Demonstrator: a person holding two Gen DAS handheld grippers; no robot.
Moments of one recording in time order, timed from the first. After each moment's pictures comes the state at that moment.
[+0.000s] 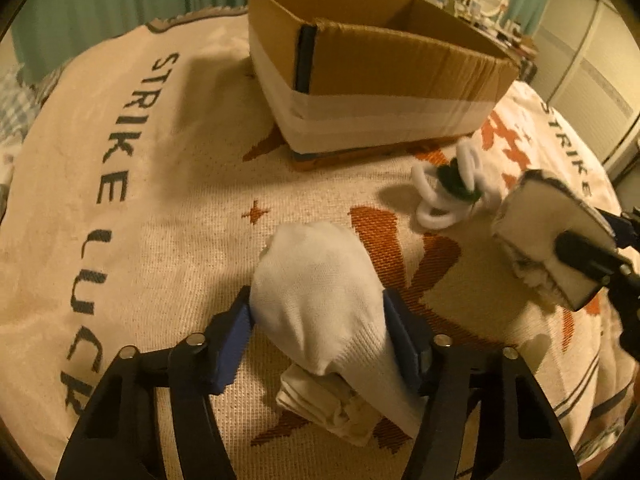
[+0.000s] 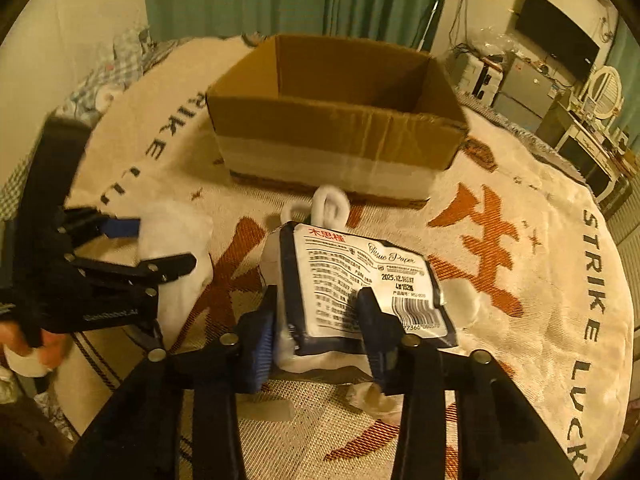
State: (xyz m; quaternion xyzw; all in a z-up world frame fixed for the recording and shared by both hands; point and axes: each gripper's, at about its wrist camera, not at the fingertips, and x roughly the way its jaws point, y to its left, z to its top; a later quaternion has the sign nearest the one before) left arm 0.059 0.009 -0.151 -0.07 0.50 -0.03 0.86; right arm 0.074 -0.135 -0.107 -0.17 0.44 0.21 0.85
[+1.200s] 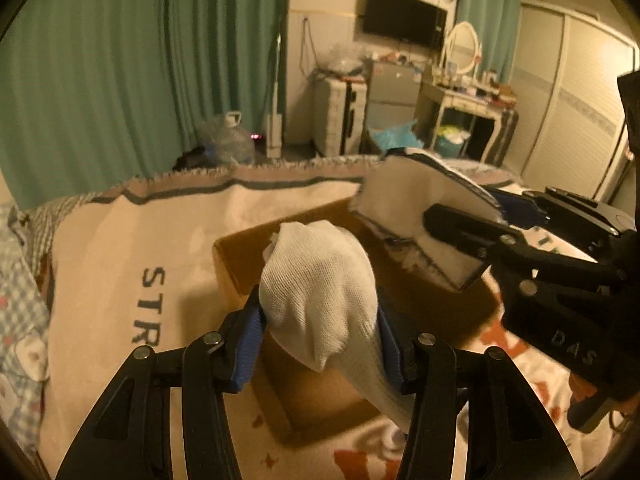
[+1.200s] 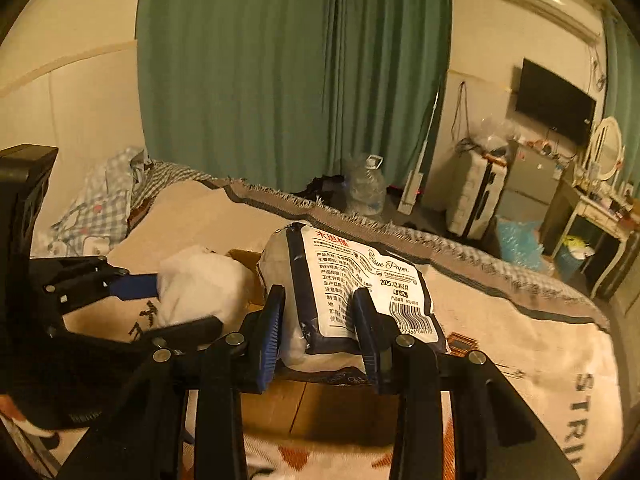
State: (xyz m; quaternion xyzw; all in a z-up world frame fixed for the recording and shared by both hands) left arm 0.209 0.005 -0.031 -0.01 0.38 -0.04 0.93; right arm 0.237 -0.093 -0.002 -0.12 0.28 0.27 0.91
